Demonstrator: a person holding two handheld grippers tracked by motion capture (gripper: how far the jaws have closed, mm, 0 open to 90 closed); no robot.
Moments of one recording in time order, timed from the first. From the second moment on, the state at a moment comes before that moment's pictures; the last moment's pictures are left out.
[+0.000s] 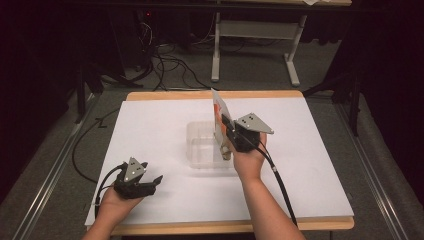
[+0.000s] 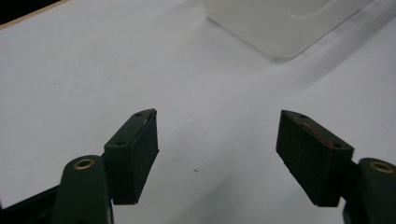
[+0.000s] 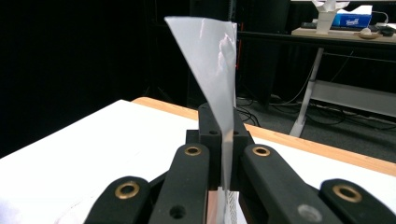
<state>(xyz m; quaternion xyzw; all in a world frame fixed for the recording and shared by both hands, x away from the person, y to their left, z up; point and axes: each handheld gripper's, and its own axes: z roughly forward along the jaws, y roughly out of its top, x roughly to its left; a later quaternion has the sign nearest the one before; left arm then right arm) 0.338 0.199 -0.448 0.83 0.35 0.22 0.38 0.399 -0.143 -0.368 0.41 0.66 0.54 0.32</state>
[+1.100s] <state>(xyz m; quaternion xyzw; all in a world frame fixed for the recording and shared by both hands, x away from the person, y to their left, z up) 0.338 0.199 -0.448 0.83 0.35 0.22 0.38 0.389 -0.146 -0.382 0.41 0.66 0.54 0.32</state>
